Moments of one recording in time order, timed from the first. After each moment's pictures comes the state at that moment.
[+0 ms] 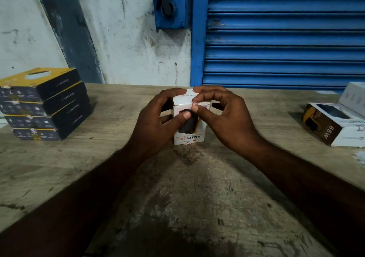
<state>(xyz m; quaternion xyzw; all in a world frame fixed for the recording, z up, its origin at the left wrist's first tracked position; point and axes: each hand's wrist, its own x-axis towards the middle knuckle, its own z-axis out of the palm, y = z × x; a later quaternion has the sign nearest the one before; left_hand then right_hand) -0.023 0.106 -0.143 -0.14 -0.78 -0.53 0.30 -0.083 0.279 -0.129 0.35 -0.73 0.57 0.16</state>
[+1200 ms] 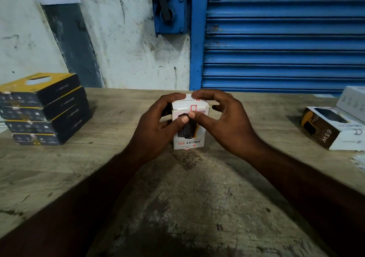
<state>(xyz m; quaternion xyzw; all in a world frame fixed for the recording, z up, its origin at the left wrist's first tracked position) -0.024 0.105 -0.142 -0.15 -0.78 -0.55 0.27 -0.091 0.283 -0.131 0.35 -0.75 0.54 0.17</state>
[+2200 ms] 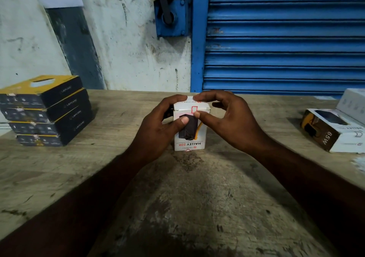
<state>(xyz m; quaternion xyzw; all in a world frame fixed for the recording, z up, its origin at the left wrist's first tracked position) -0.035 0.098 -0.150 -0.15 -0.80 -0.52 0.27 -0.100 0.293 -0.121 0.39 -0.75 0.50 0.17</state>
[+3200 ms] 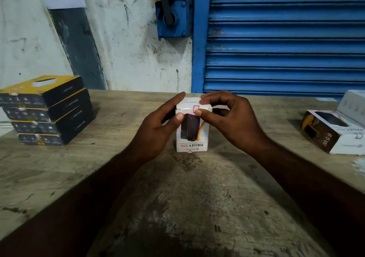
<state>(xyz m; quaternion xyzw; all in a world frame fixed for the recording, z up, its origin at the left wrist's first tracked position) -0.036 0.096 -0.149 -0.14 -0.80 -0.54 0.22 -0.103 0.295 -0.124 0.34 -0.71 0.60 0.13</state>
